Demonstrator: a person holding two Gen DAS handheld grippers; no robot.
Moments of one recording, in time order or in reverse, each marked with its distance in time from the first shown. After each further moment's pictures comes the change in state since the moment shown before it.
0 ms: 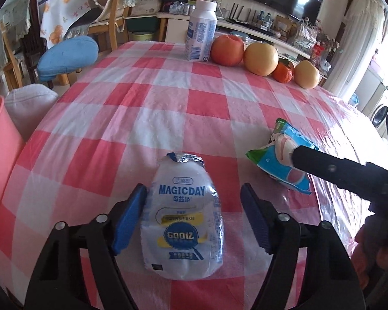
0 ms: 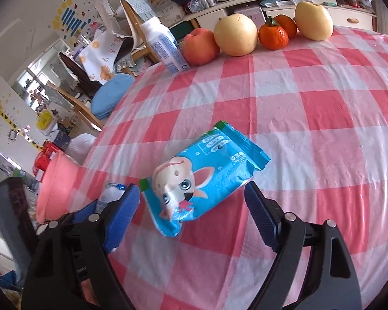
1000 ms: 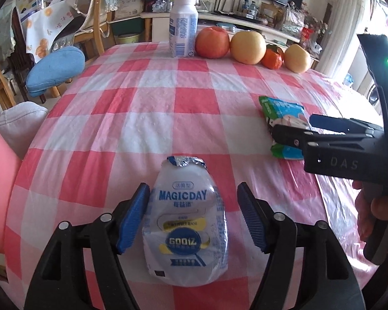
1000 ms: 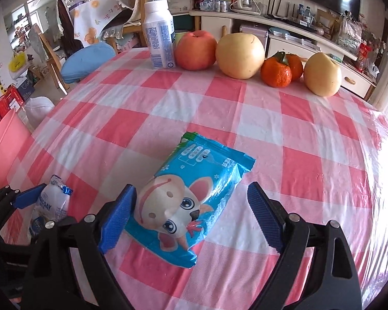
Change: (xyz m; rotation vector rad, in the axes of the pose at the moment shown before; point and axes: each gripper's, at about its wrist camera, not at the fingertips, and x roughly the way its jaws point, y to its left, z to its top) left arm 0.005 -0.011 0.003 0.113 0.030 -0.001; right arm 0.026 0.009 0.027 -0.294 0.049 -0.259
